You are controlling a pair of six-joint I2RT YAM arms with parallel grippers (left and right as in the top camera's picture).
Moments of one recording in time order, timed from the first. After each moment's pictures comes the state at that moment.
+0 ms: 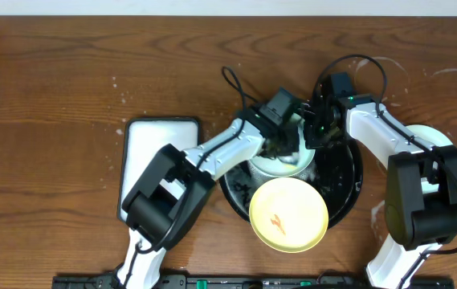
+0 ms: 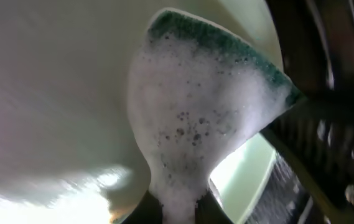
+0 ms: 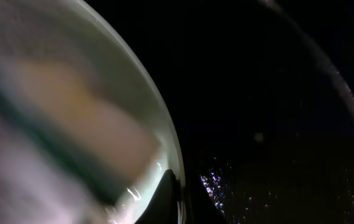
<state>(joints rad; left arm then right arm) -0.72 2.09 1.43 -0.48 0.28 -0.77 0.20 1.92 1.21 -0.70 -0.14 0.13</state>
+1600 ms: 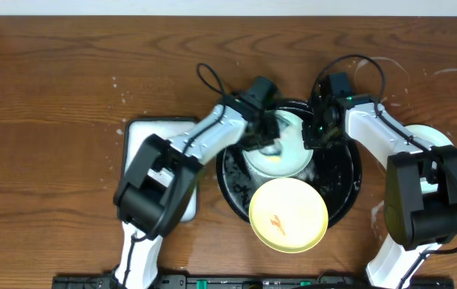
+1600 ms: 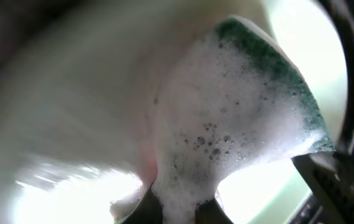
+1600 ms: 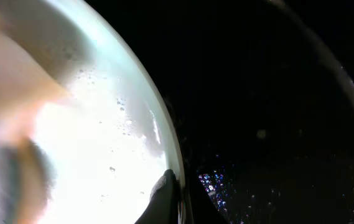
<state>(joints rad) -0.58 2.11 1.46 -0.58 0.32 -0.83 0.21 1.92 1.21 -0.70 -0.15 0.13</state>
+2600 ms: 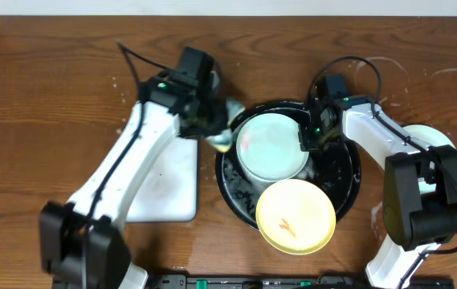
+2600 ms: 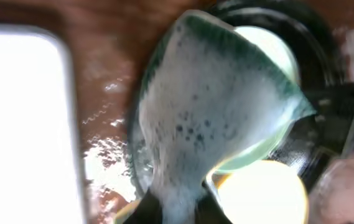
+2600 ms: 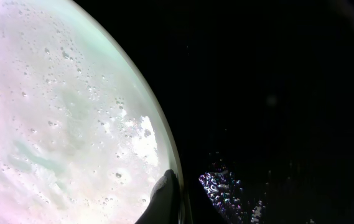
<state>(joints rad) -0.37 1.67 1.44 -1.02 0.25 -0.47 0.22 1.92 1.21 -0.71 -0.19 0.13</state>
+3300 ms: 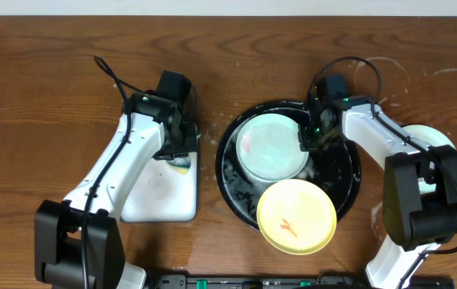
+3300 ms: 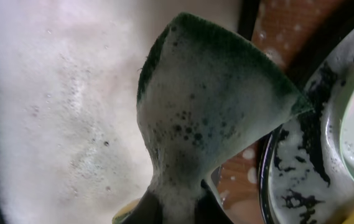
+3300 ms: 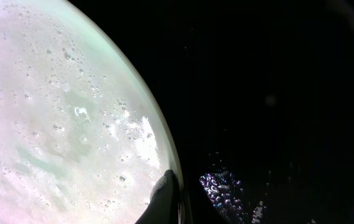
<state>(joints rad) -0.27 1.65 1.24 -1.05 0.00 -0.40 0.22 1.92 1.20 -0.70 -0.19 0.13</state>
